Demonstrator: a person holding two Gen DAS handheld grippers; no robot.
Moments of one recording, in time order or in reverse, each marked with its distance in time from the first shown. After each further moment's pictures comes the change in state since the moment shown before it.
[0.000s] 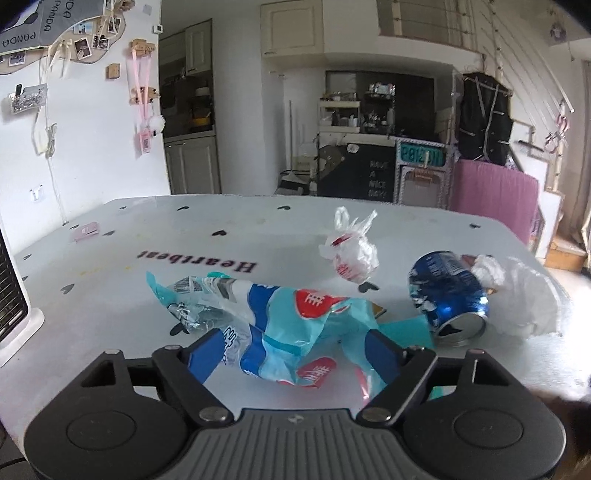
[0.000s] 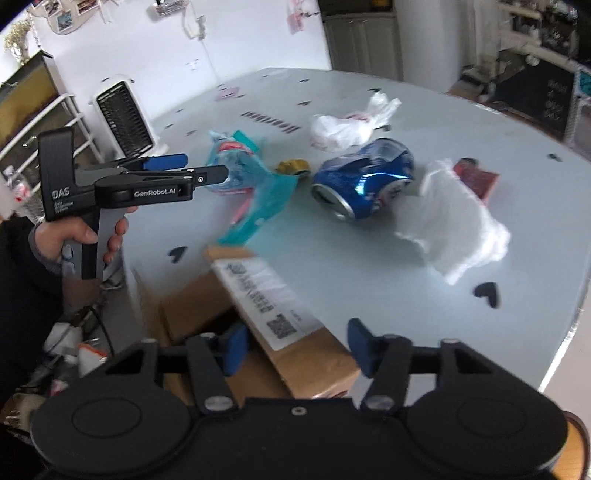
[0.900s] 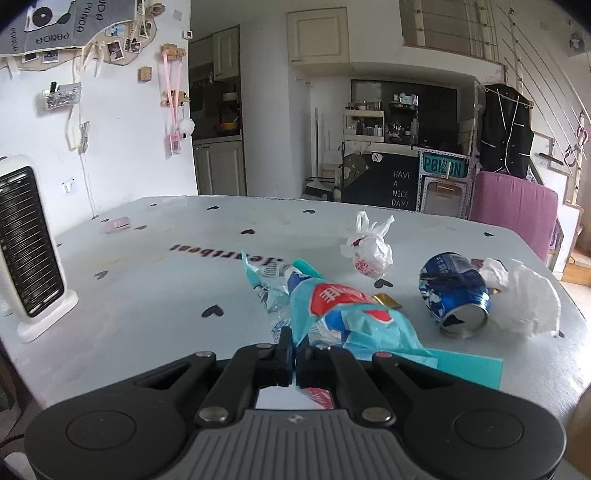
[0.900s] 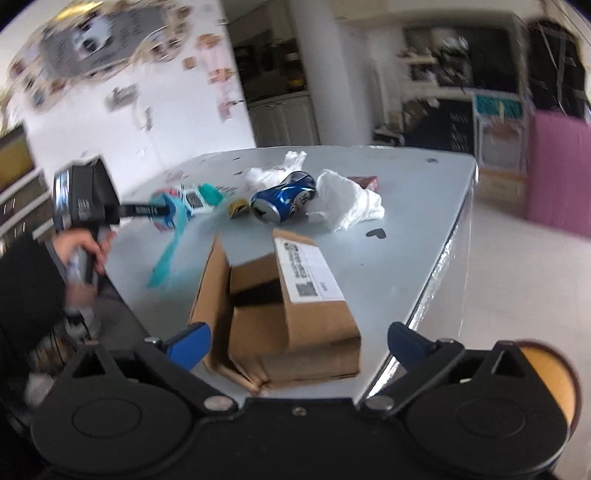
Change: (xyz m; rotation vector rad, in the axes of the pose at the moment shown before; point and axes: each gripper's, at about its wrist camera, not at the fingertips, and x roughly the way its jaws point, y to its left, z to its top) left arm -0.045 0.003 -0.017 -0.048 -0.030 0.062; right arm -0.092 0.008 -0.139 0.128 -0.315 -0.177
